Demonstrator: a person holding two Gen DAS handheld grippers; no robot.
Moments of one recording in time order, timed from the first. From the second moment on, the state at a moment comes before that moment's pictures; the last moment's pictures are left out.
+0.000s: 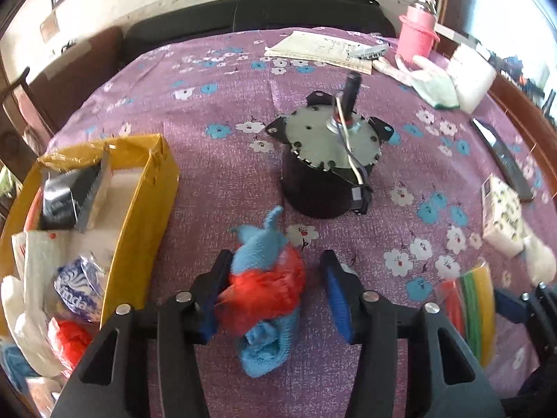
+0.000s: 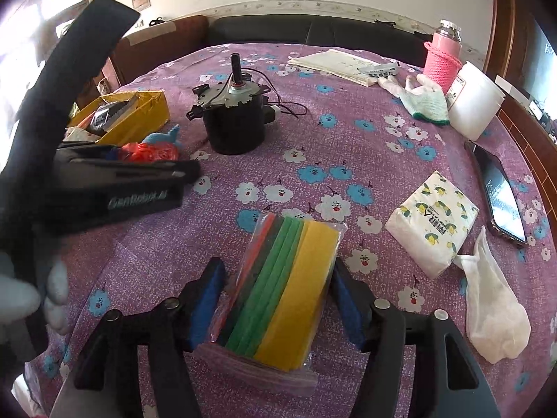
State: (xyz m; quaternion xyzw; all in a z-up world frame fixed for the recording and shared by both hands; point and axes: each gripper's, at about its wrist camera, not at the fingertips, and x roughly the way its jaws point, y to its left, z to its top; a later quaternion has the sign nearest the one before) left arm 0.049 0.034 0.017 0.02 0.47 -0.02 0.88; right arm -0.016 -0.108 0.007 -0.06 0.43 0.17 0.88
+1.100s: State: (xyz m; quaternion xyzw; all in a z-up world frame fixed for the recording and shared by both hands) left arm -0.151 0.310 0.084 -0.21 0.38 0.01 0.90; right arm -0.024 -0.079 0.021 -0.11 0.50 0.07 0.86
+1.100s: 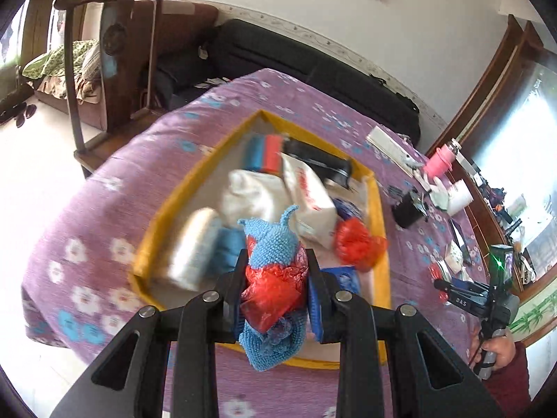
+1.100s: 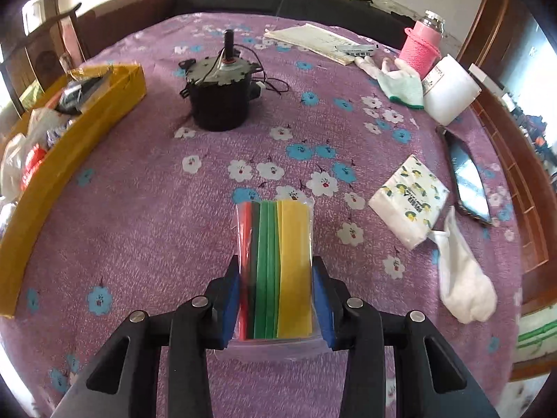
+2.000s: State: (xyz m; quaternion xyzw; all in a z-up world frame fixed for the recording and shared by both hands) left arm 0.010 0.351 0.061 -0.20 0.44 0.00 0.88; right arm 0.028 0.115 0.084 -0.09 0.47 0.21 0.85
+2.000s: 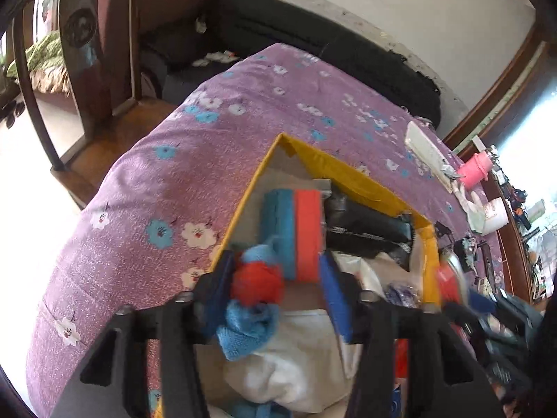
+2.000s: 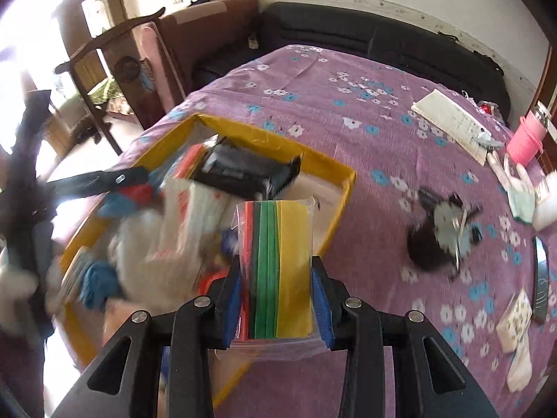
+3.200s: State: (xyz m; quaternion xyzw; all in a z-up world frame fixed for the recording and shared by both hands) left arm -0.108 0.229 0.122 -0.07 0.33 0.10 0.94; right arm -0.055 -0.042 0.096 0.02 0.41 0.15 0.90
